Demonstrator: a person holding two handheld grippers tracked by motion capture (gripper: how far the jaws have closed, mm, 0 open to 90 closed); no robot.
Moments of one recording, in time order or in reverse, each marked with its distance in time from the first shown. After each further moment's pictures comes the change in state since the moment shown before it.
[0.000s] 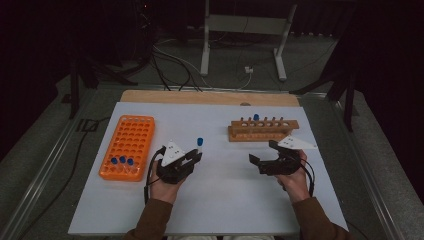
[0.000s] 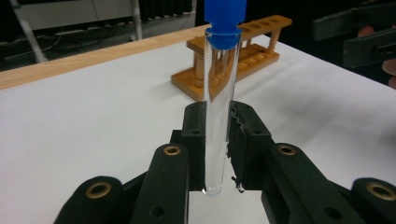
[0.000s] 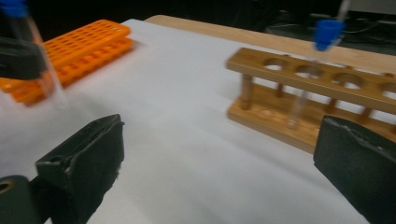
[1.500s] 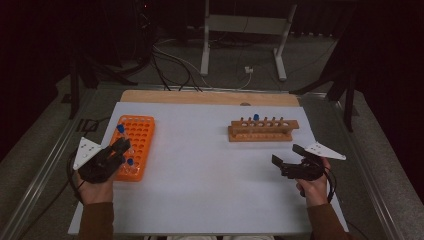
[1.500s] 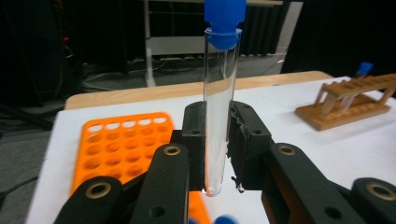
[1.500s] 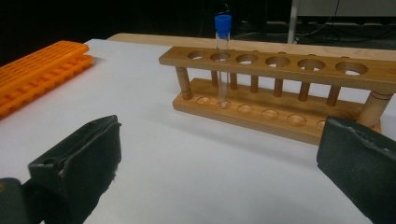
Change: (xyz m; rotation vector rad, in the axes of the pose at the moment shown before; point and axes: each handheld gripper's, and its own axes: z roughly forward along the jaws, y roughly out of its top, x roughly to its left) left arm 0.097 -0.016 -0.131 -0.145 0.340 -0.117; right arm -0.037 -0.025 -0.042 -0.067 -0.102 0.095
